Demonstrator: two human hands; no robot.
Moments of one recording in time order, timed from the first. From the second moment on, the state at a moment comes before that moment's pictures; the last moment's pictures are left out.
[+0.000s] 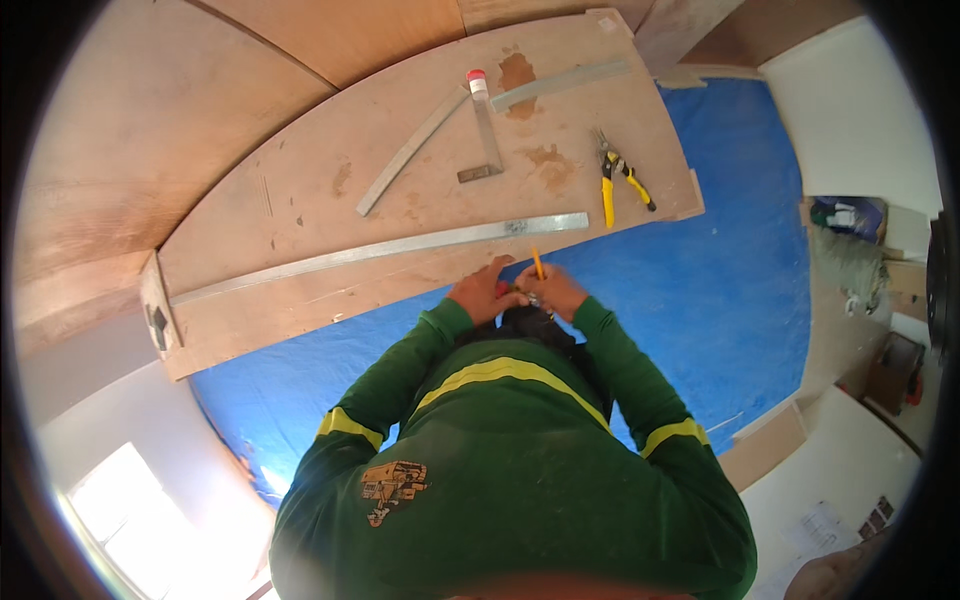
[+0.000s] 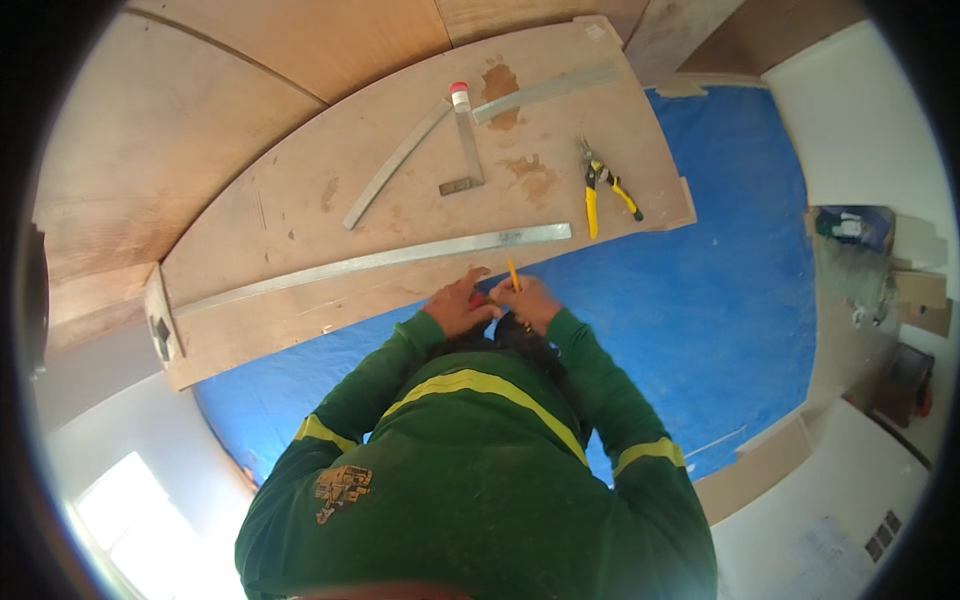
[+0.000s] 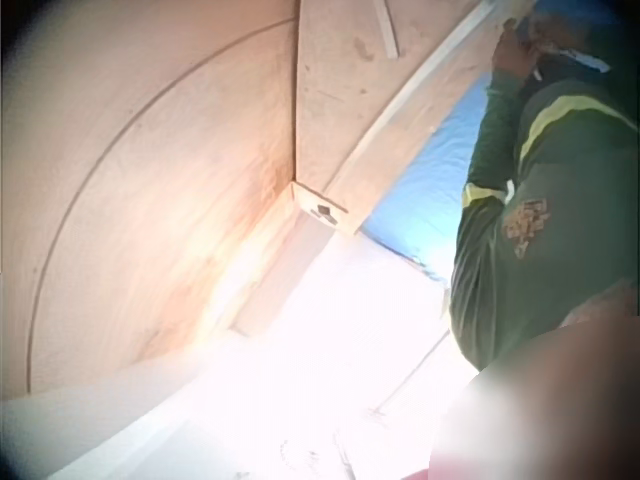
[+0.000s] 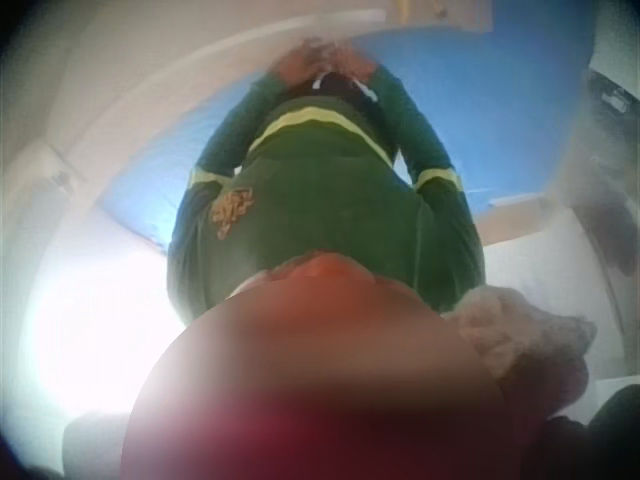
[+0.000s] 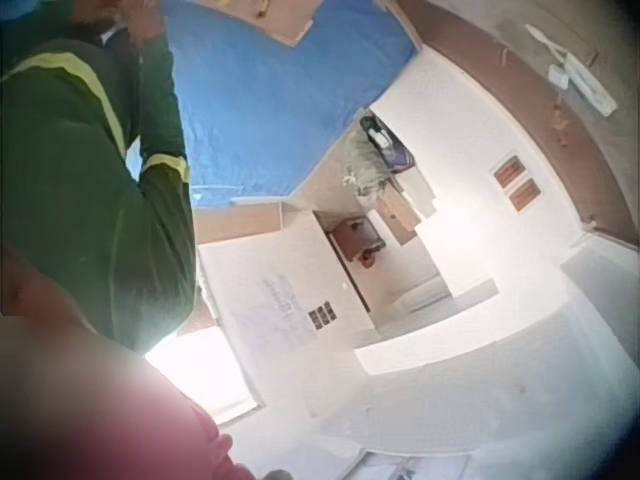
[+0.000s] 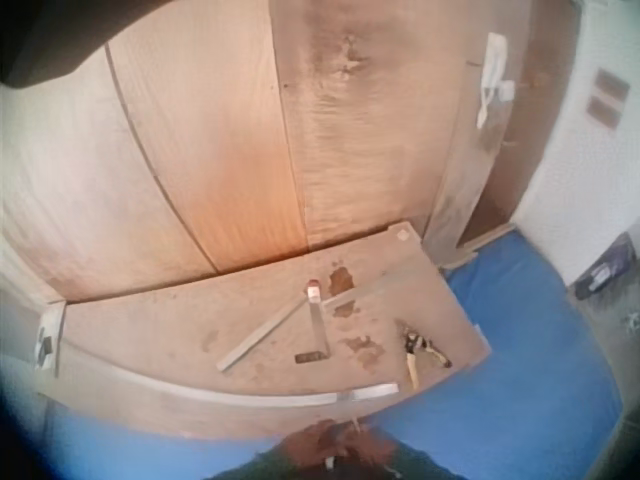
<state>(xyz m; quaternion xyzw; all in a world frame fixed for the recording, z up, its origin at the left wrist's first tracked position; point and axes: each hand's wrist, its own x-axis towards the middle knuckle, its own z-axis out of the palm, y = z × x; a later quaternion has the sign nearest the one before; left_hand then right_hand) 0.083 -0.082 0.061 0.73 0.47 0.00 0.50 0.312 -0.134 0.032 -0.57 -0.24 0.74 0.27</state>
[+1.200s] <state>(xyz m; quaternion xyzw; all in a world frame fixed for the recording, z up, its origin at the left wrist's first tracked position) -0.149 0.031 -0.005 0.68 0.68 -0.06 0.28 0.399 -0.072 -0.031 -0.68 0.01 0.48 0.56</state>
